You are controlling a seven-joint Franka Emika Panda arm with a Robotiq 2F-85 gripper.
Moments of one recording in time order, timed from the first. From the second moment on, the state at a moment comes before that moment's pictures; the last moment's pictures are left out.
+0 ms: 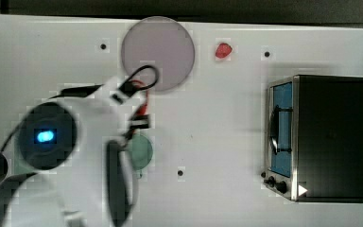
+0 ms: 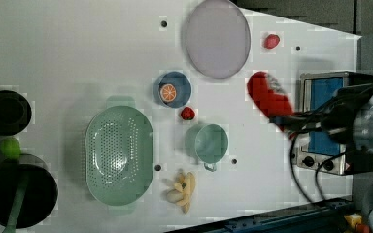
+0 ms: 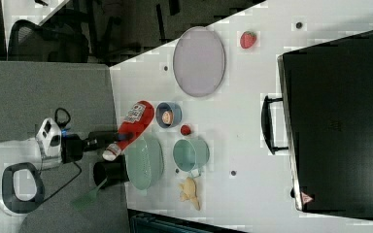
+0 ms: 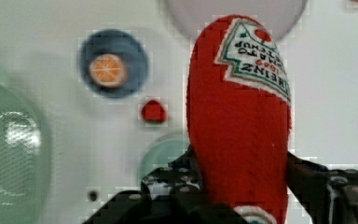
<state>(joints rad) -0.10 -0.15 0.41 -2.13 0.02 0.45 -0.60</state>
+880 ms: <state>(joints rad) -0.02 0.25 0.79 -2.15 0.07 0.84 -0.02</state>
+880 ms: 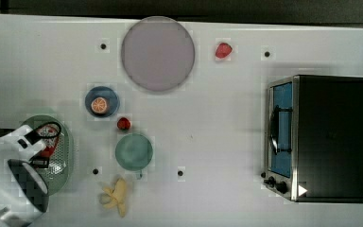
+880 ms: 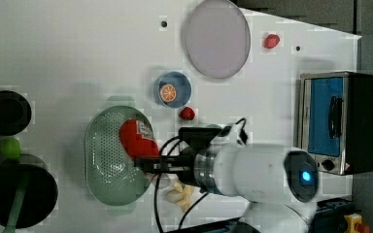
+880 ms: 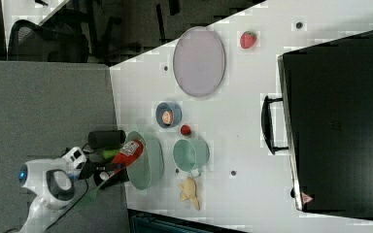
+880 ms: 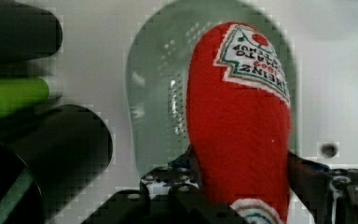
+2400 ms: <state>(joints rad) -0.25 -0.17 0.62 -2.10 -0.01 0.45 0.18</state>
